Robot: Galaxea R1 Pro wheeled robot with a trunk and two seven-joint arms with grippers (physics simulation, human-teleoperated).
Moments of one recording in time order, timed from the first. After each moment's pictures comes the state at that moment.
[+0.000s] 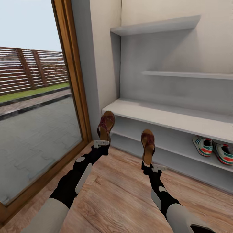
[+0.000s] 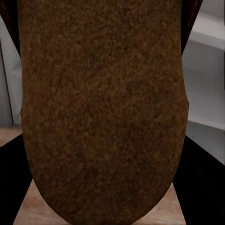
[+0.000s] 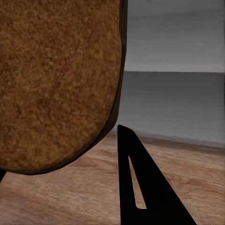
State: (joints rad) left arm -0.63 -0.07 -0.27 -1.09 0.26 0.28 -0.08; right arm -0.70 0.08 -0.23 -0.28 0.03 -0.52 0.00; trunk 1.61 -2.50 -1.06
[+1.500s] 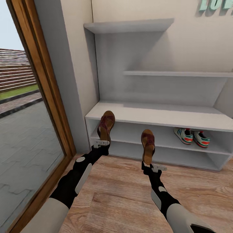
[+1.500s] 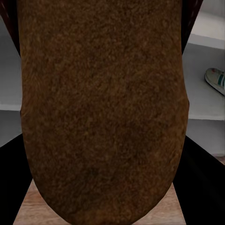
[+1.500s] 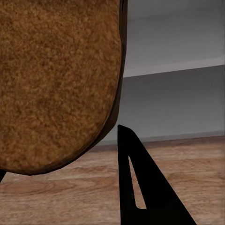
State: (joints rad) left arm -0.63 -0.07 -0.27 -1.09 0.27 0.28 -0.08; right arm -0.70 0.08 -0.23 -0.28 0.03 -0.52 0.00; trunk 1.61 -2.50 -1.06
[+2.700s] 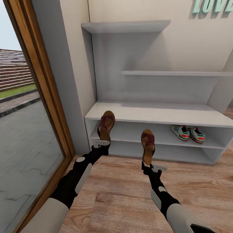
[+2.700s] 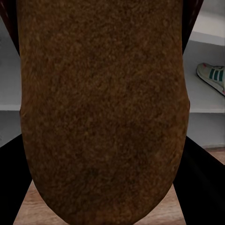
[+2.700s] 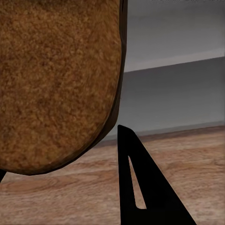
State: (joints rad) left arm -0.63 -0.07 -0.27 -1.09 0.27 0.28 -0.08; right arm -0.70 0.08 -0.23 -0.28 0.03 -0.52 0.00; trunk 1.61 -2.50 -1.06
